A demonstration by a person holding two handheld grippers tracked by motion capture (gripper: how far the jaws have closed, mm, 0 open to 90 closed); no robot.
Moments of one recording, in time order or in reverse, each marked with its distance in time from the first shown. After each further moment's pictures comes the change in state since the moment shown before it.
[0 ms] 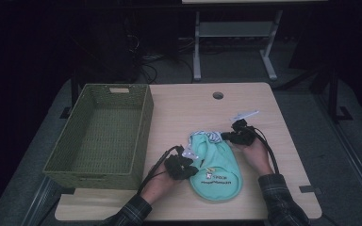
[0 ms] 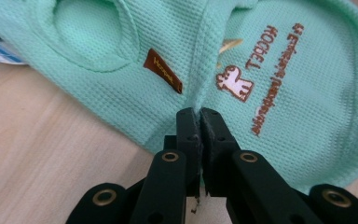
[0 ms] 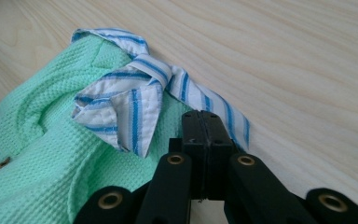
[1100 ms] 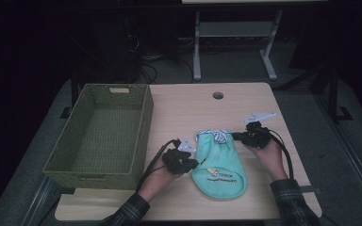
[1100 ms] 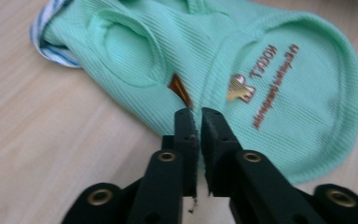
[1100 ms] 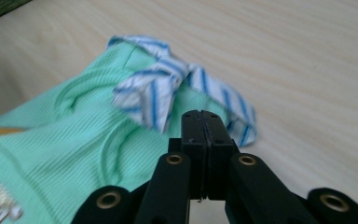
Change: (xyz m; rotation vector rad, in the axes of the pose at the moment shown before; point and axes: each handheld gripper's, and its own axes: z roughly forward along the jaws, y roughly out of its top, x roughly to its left) left arm 0.012 0.014 -0.011 -0.069 0.019 -0.016; right arm -0.007 -0.019 -0.043 -0.050 -0.001 -0.021
